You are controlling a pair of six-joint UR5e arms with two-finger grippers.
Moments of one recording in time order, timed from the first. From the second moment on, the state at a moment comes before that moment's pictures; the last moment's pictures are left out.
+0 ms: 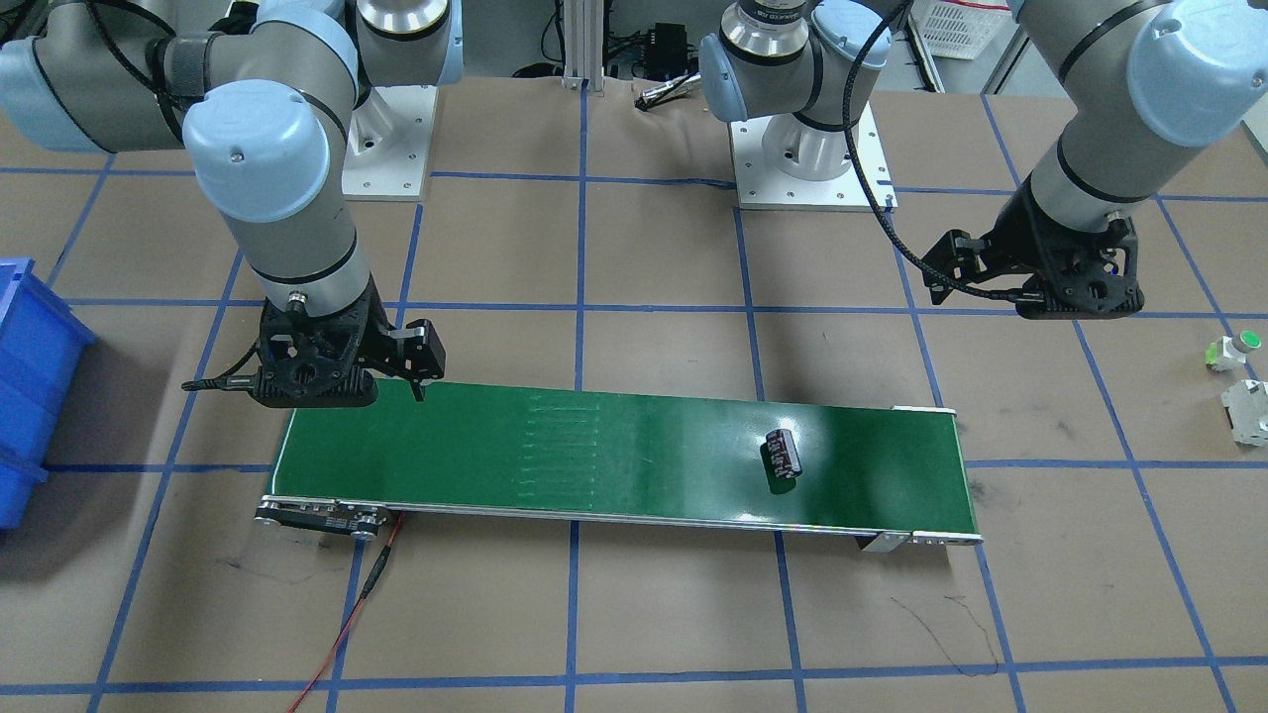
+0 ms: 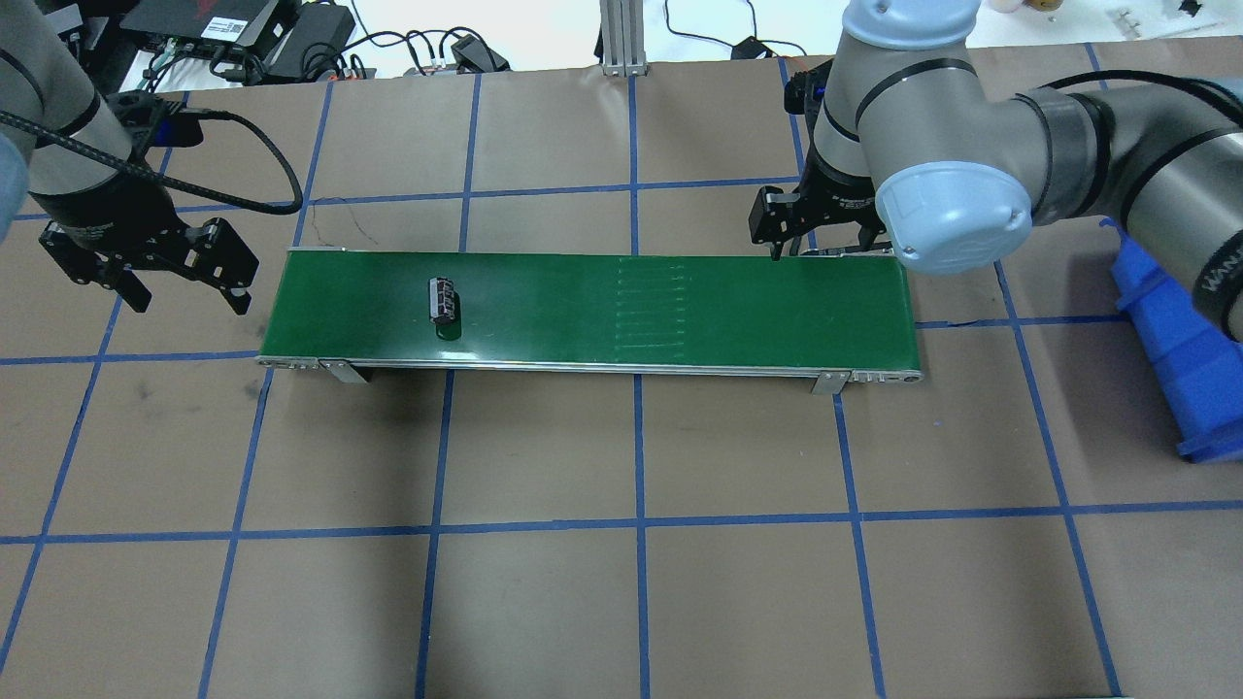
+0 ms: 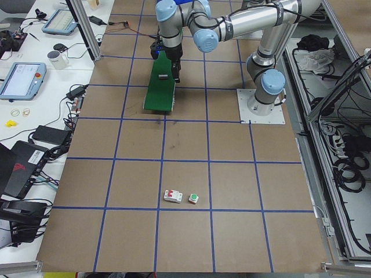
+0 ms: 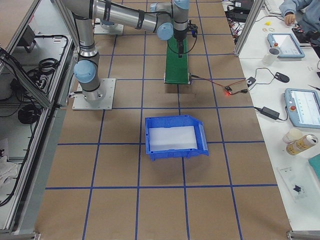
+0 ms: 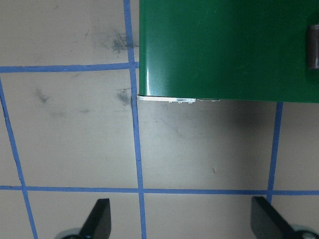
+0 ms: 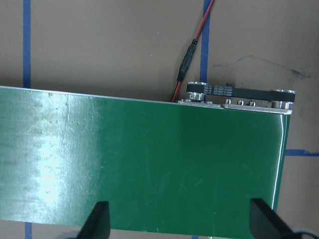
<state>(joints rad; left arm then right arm) -1.31 -1.59 -1.70 -1.53 1.70 0.27 1.66 -1.38 1.73 -1.98 -1.60 0.05</state>
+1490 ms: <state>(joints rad) -1.31 -1.55 -1.71 -1.65 1.68 0.24 1.67 -1.34 1.76 -2.04 -1.59 0.13</state>
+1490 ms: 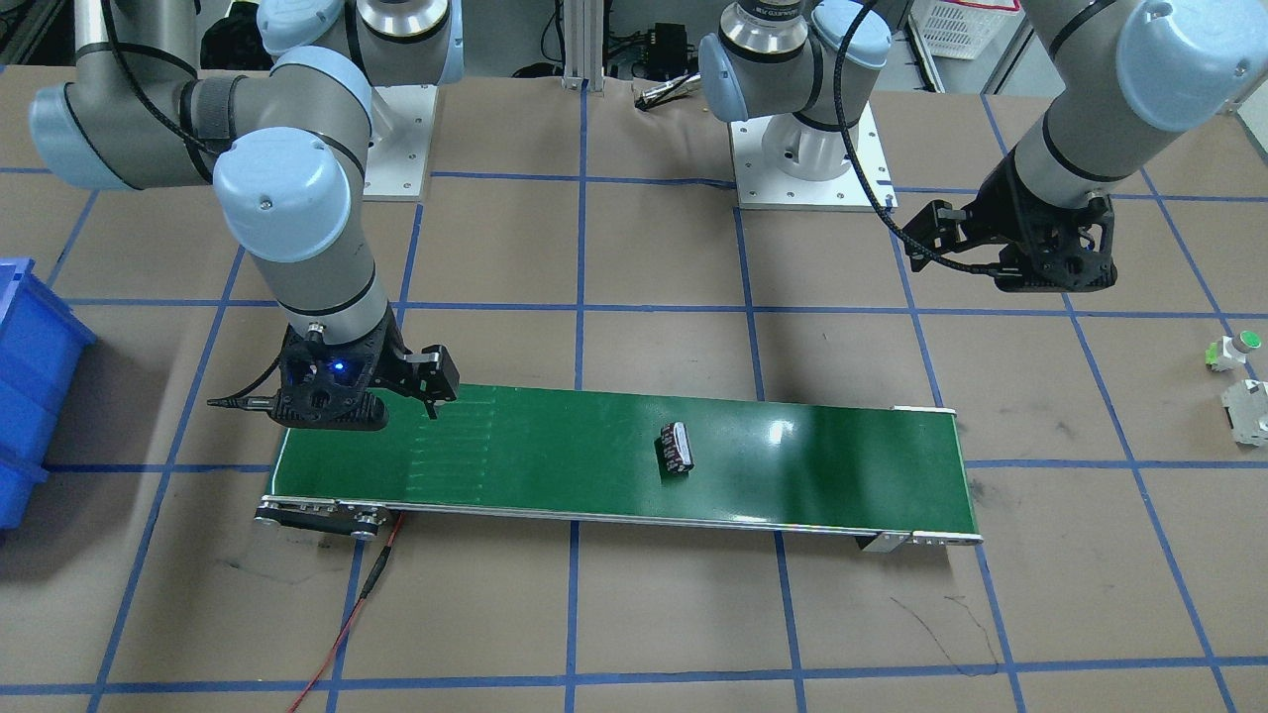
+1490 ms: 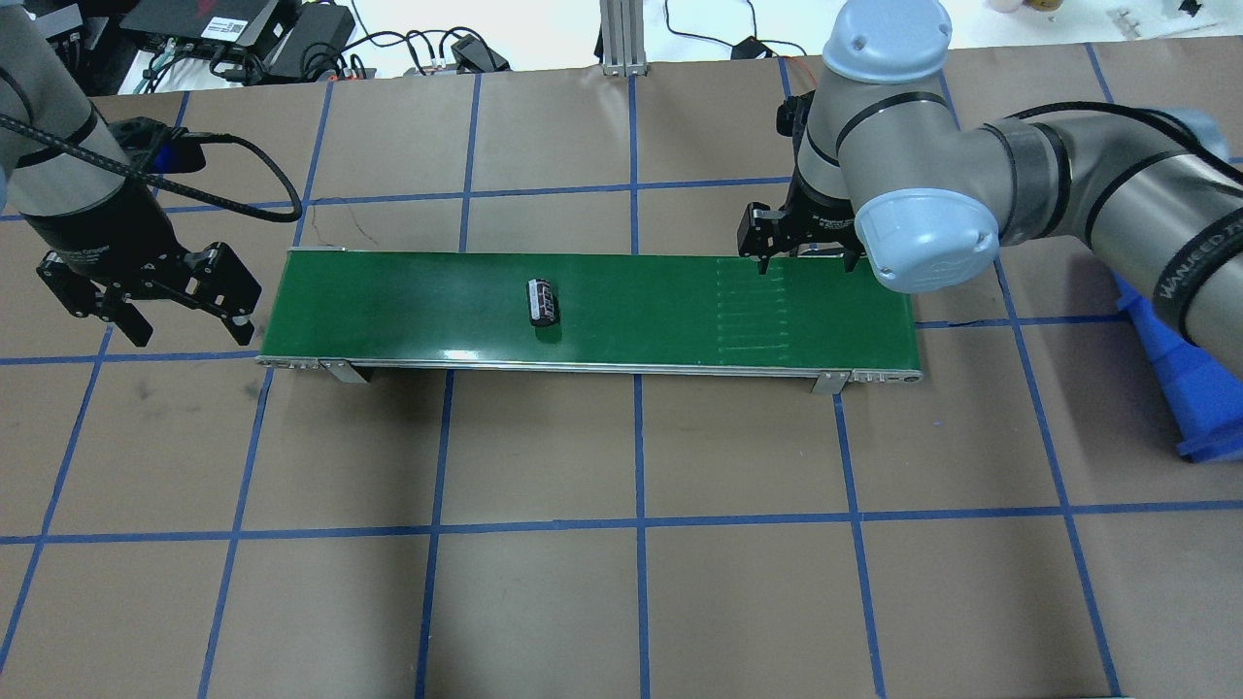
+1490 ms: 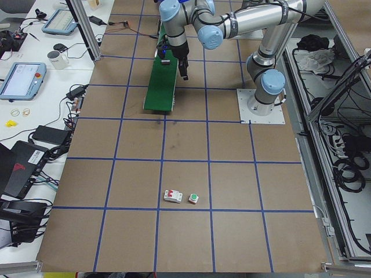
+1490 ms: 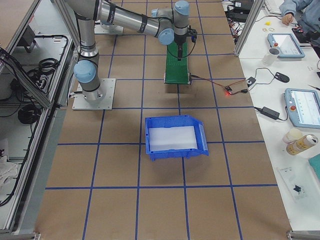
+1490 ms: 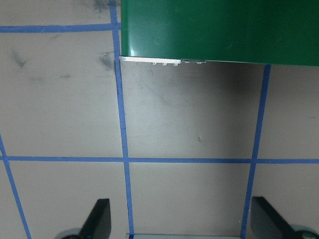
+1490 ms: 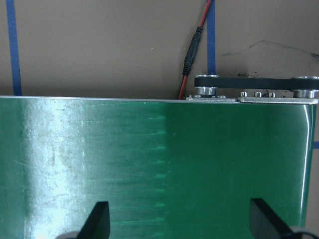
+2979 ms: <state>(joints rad) -1.29 -1.55 -1.70 -1.60 1.69 0.15 1.68 -1.32 1.81 -2.12 -1.50 0.19</state>
